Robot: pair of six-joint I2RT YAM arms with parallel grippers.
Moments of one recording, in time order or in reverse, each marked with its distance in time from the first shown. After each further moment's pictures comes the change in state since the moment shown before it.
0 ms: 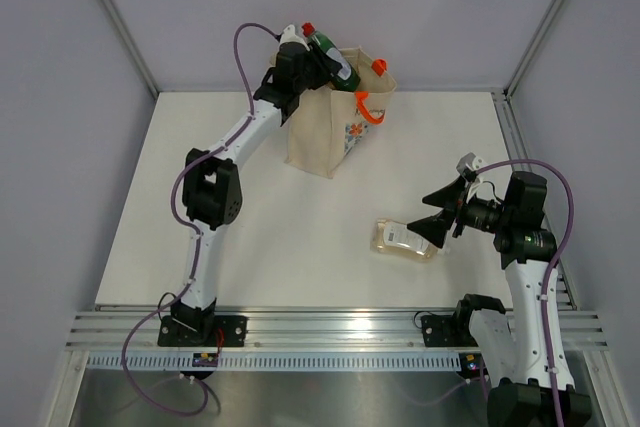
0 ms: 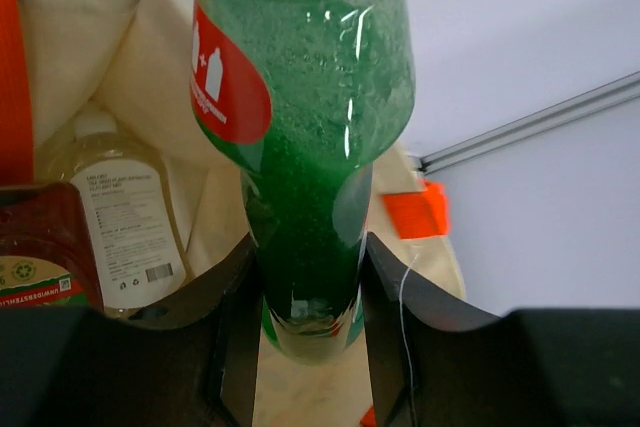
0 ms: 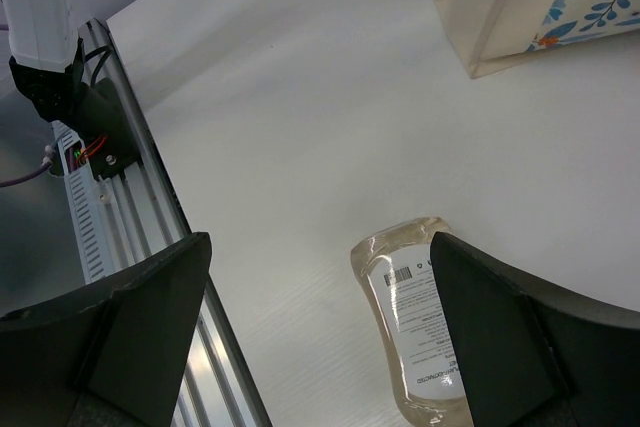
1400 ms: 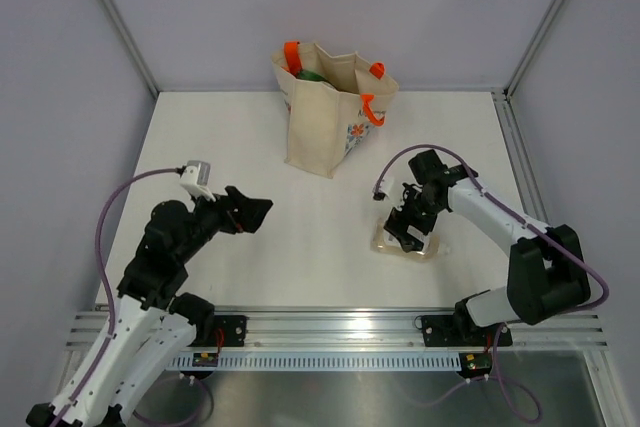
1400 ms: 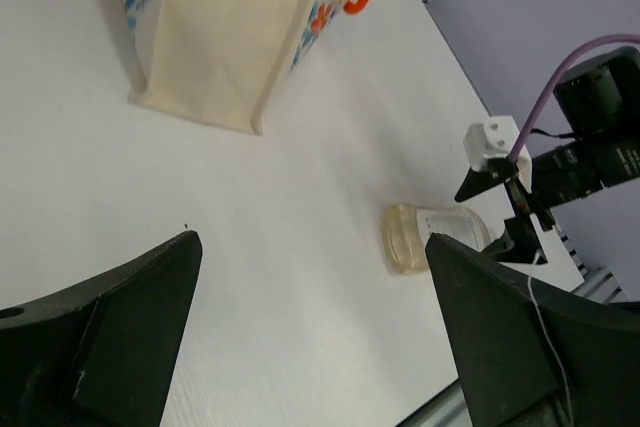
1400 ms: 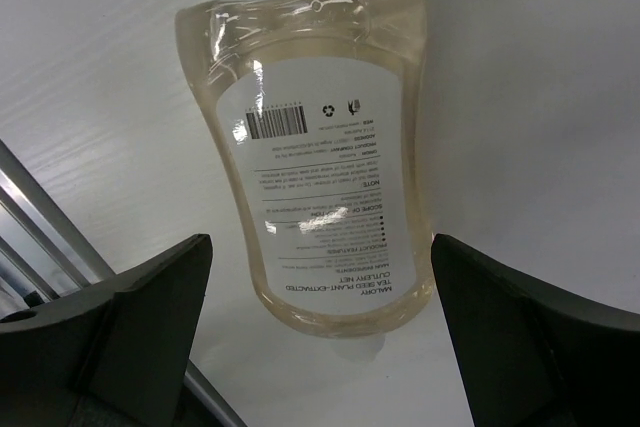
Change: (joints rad) left arm 0.012 -1.705 -1.439 -0.258 0.119 0.295; right arm 0.528 0.660 0.214 -0.307 0.883 -0.450
